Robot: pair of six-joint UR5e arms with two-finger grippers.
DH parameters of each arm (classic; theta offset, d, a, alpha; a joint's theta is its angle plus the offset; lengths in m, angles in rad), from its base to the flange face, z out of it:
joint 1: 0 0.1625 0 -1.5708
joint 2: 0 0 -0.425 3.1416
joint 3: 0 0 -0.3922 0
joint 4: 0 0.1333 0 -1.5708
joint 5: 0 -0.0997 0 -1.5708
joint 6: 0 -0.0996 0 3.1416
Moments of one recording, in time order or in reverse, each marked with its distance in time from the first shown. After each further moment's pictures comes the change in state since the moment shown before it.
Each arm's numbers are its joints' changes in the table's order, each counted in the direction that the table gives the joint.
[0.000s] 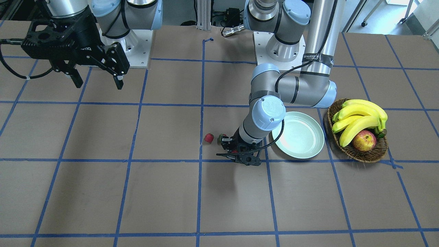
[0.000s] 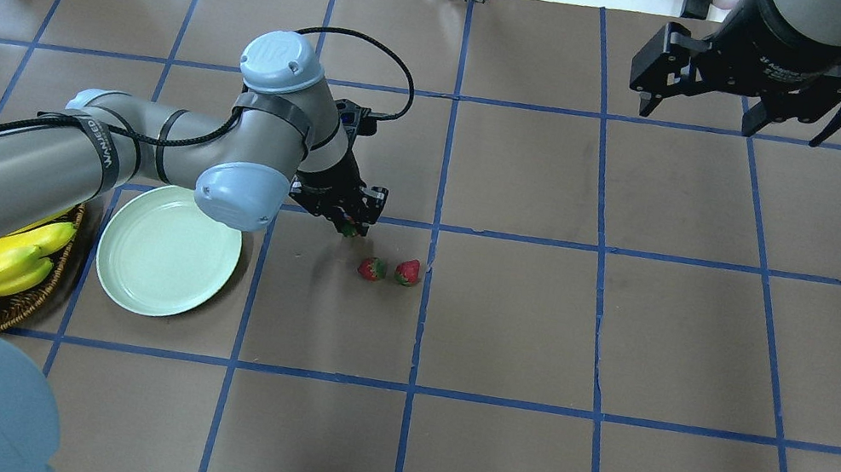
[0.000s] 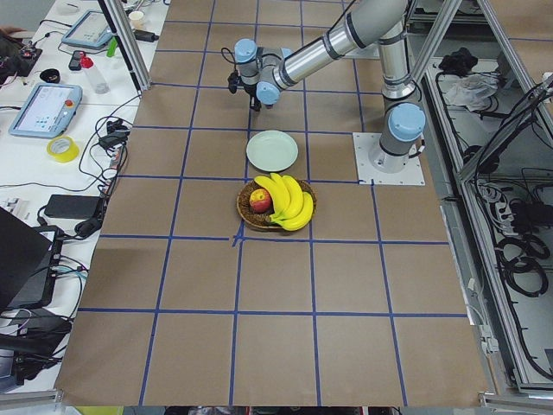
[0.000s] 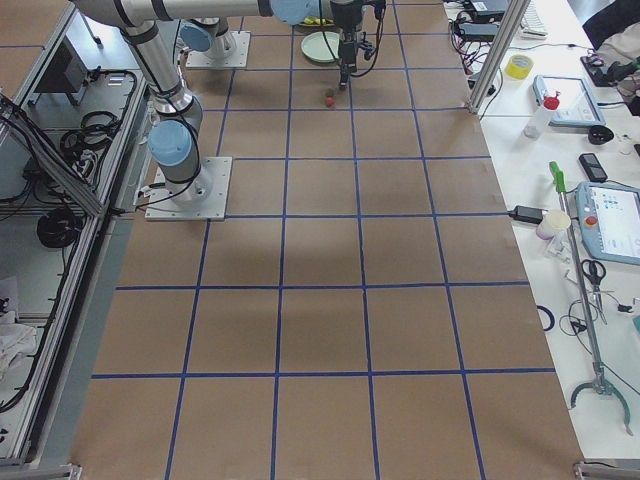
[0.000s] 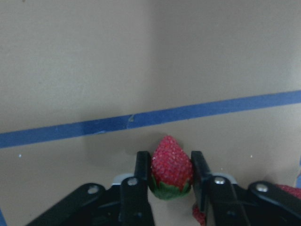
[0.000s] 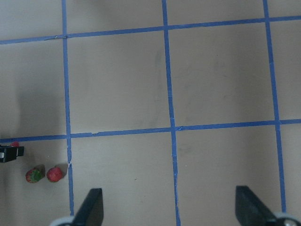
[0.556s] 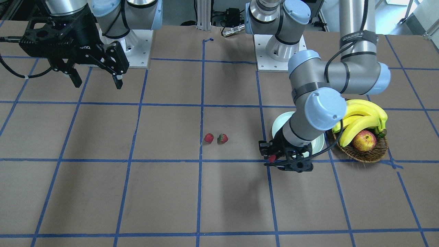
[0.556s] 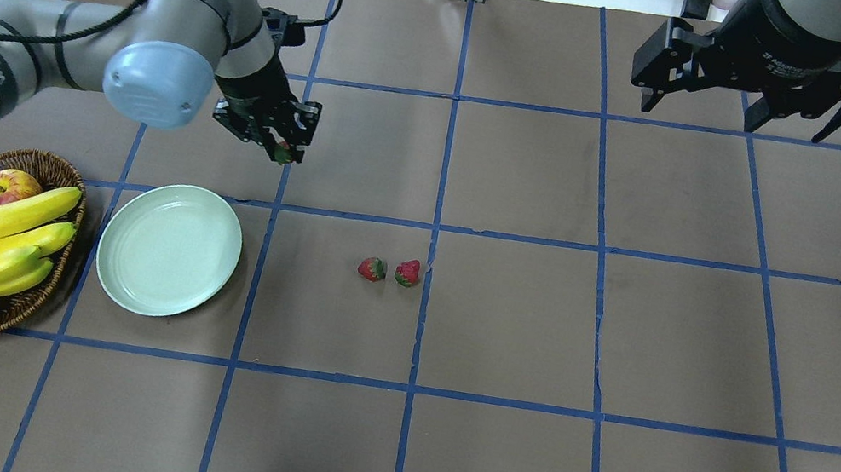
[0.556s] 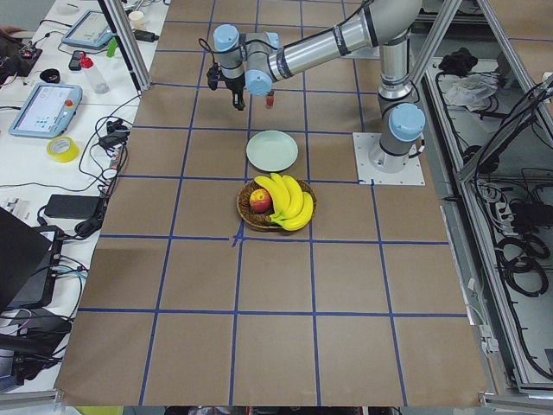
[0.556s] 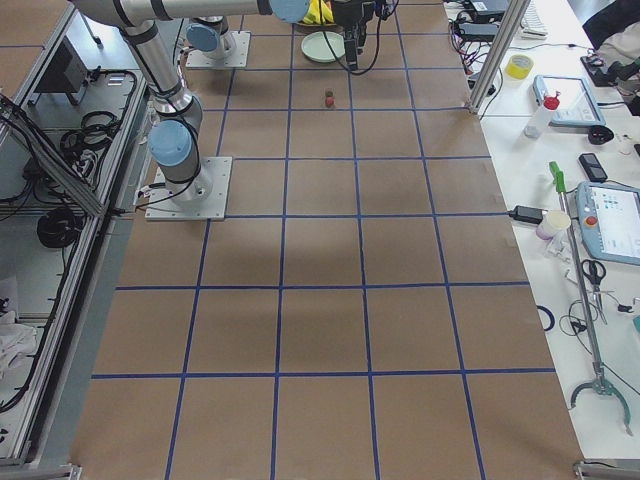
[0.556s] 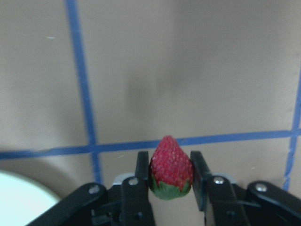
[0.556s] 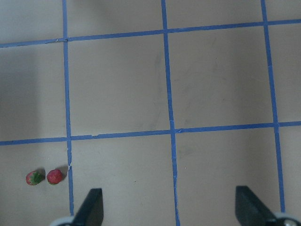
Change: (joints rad) left arm 0.191 -0.088 0.141 -0.271 -0.083 -0.076; right arm 0.000 0.001 -0.005 -0.002 0.003 0.000
